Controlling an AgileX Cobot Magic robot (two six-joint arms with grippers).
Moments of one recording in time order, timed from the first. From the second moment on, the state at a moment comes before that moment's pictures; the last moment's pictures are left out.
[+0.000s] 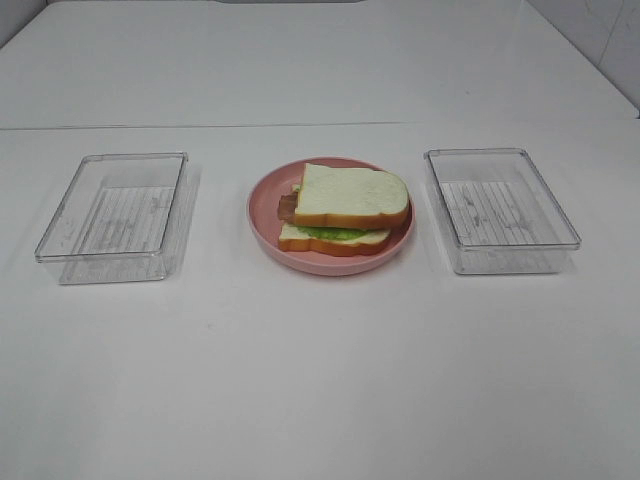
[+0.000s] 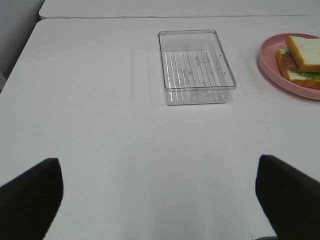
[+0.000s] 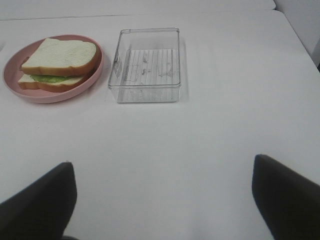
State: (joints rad) left arm 0.08 0.00 -0.50 -0.10 1.05 0.04; right arm 0.00 0.00 -0.50 0.11 1.05 -0.05
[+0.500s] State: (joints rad) left arm 0.08 0.00 -0.50 -0.10 1.05 0.04; right arm 0.00 0.00 -0.50 0.11 1.05 -0.05
